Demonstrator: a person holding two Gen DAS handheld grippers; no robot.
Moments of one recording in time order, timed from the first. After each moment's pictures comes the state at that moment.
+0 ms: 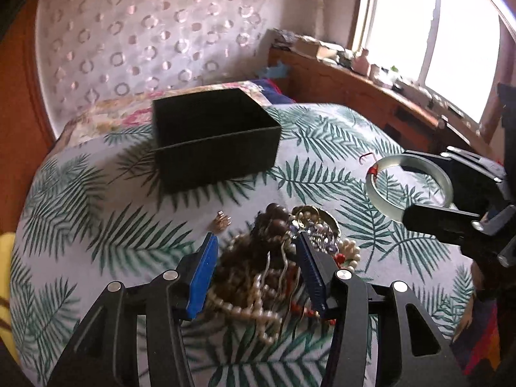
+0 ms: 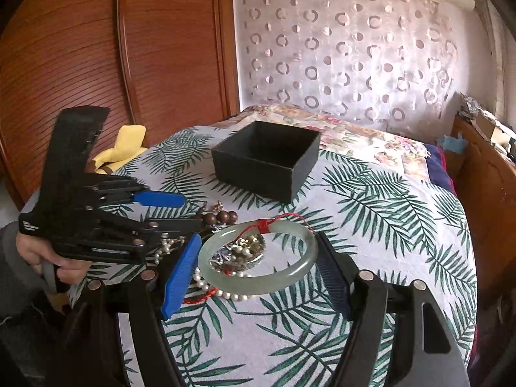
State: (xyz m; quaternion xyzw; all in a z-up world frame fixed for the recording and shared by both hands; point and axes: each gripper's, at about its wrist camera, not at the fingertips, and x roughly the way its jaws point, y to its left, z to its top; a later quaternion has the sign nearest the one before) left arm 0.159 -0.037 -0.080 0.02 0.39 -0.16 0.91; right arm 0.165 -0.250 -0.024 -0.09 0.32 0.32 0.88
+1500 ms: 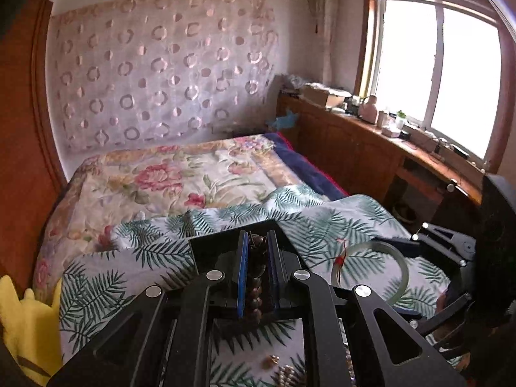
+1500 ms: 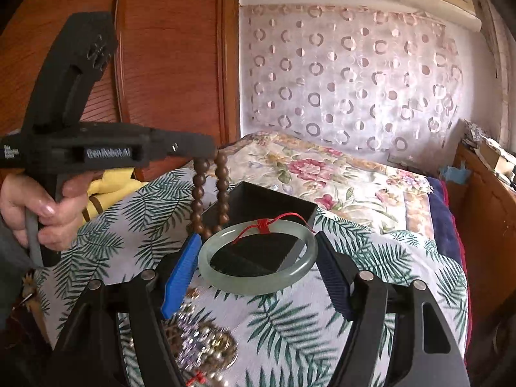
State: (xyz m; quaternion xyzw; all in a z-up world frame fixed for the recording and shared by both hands) left arm 0.251 -0.004 0.026 0.00 0.30 -0.15 0.94; right arm 0.252 -0.207 0.012 -0.10 0.27 0.34 0.90
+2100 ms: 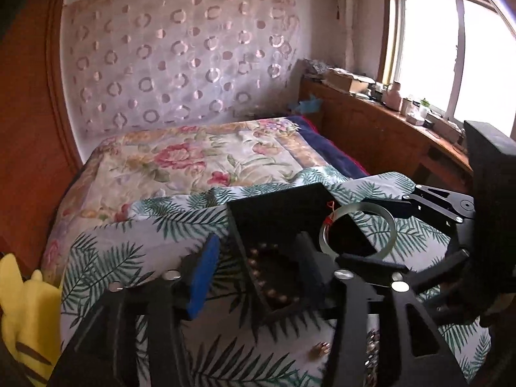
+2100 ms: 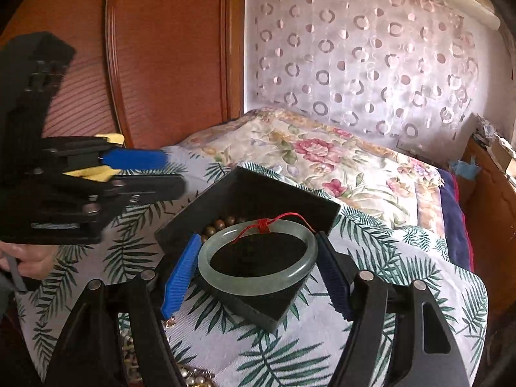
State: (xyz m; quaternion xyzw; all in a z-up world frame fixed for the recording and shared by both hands) left arm 0.254 0.028 -0.021 0.01 0.33 -0.10 0.94; right arm 0.304 -0.153 -0.026 -0.13 0.32 0.34 0.88
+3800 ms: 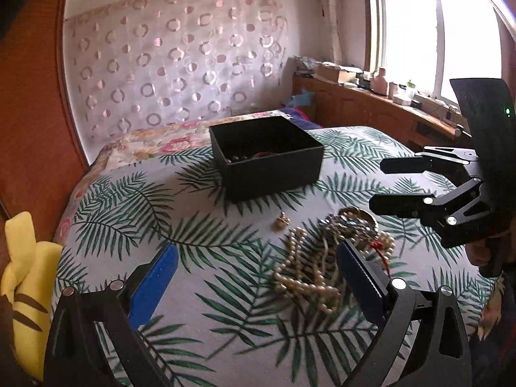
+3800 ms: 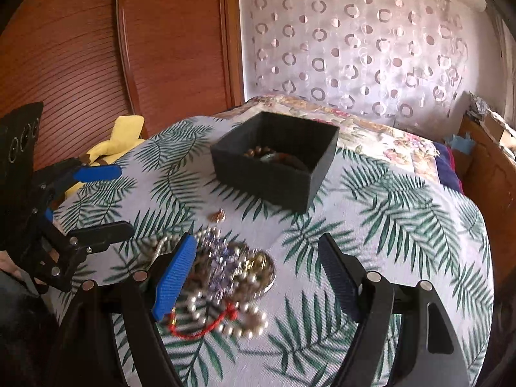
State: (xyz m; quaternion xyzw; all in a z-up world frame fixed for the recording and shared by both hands) left arm 0.115 0.001 -0.065 0.04 0.31 -0.10 0.94; right arm 0.187 -0.216 -0.046 -0.10 0.34 0.33 0.87
